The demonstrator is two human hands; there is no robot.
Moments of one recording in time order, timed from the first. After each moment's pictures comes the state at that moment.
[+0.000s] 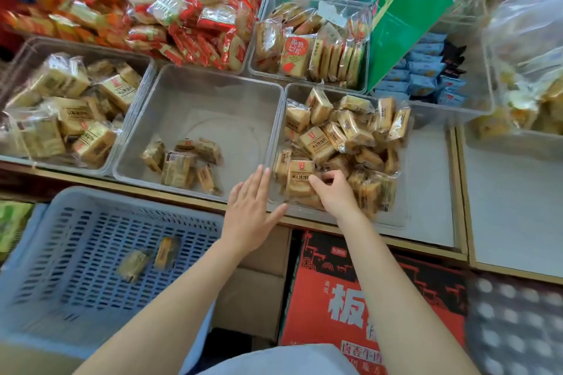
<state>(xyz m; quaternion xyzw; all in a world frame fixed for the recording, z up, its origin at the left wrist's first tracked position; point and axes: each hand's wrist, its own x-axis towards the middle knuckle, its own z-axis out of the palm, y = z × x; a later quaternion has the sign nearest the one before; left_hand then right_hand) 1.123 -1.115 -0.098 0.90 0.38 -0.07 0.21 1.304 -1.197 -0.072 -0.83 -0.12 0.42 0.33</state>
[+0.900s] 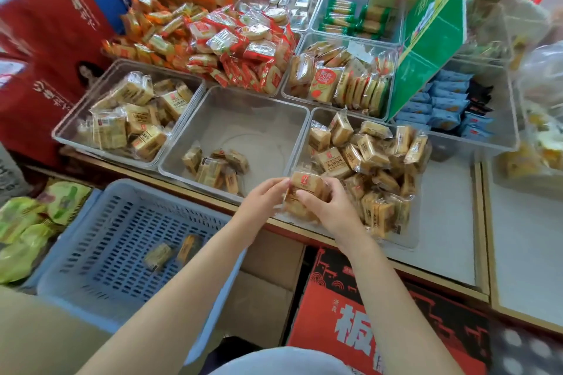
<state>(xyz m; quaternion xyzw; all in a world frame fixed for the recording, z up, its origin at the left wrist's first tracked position) 1.120 -1.122 -0.012 0.55 0.47 0.14 0.67 1.264 -1.217 -0.009 -0.68 -0.23 0.49 0.50</state>
